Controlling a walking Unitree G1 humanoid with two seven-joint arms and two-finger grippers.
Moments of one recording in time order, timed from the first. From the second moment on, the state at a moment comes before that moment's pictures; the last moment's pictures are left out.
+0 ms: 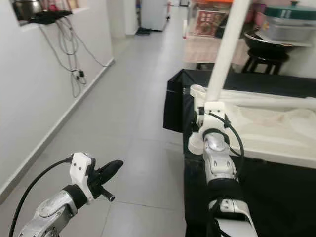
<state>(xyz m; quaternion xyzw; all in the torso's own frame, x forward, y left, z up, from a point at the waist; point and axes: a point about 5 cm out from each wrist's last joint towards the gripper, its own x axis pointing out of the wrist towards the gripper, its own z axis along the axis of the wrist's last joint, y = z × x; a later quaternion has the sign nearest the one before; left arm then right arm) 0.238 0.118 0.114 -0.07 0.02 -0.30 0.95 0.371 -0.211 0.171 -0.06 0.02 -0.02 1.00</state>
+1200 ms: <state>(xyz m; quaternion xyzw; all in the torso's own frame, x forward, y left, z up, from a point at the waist) 0.233 0.116 0.116 -0.07 0.03 -0.30 0.95 0.379 -0.212 0.177 -0.05 0.01 0.26 0.96</state>
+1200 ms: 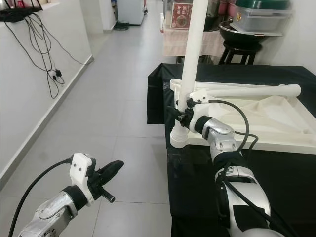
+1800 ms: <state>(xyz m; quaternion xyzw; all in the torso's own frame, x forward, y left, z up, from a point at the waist) 0.235 0.119 0.117 -0.07 0.03 -0.31 0.95 0.337 -0.197 0.146 -0.05 0.01 -0.05 1.00</state>
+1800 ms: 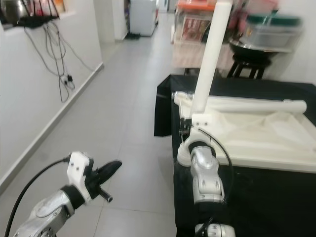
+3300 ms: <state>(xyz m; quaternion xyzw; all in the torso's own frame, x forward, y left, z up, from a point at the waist) 0.234 0.116 0.118 -0.07 0.02 -0.30 0.95 0.382 -0.202 0.174 -0.08 0.06 0.32 0.94</state>
